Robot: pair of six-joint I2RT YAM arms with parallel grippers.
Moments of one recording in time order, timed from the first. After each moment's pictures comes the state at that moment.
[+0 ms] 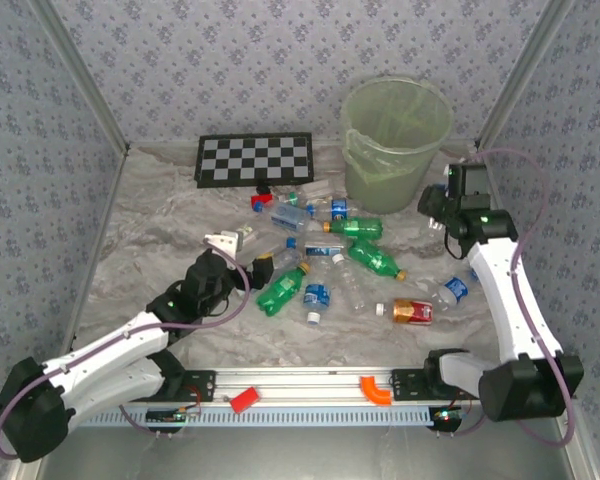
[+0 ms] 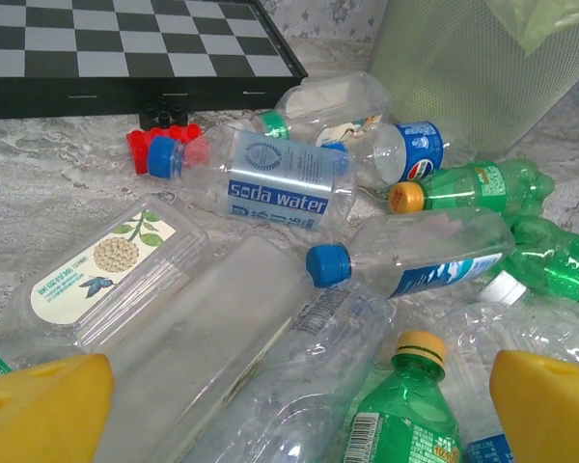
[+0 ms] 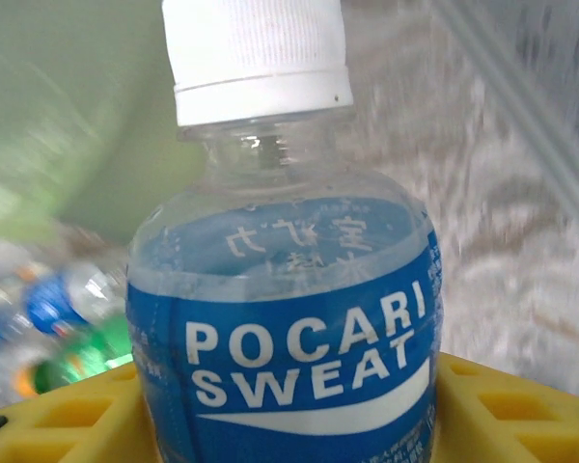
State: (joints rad) left arm -0.78 0.86 0.44 0.03 -0.28 -0.40; right arm 0.07 1.16 1.21 -0.75 0.18 0.36
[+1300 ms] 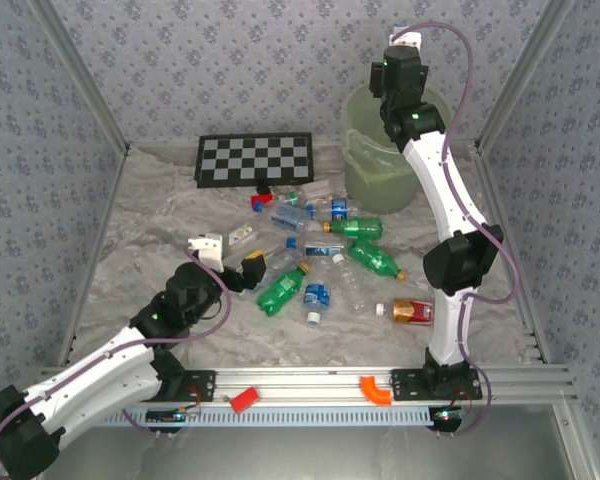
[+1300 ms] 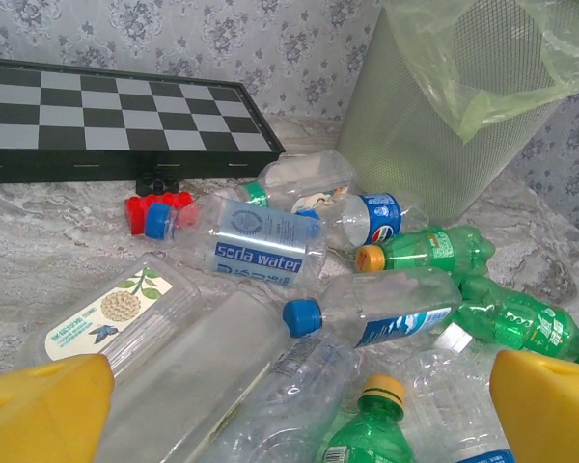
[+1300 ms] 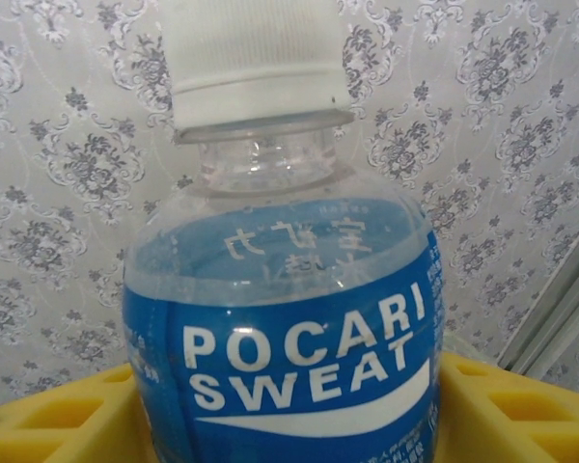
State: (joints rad) left arm -0.78 0.69 0.40 0.05 -0.28 -0.40; right arm 0.30 2.02 2.30 -0.48 0.50 0.05
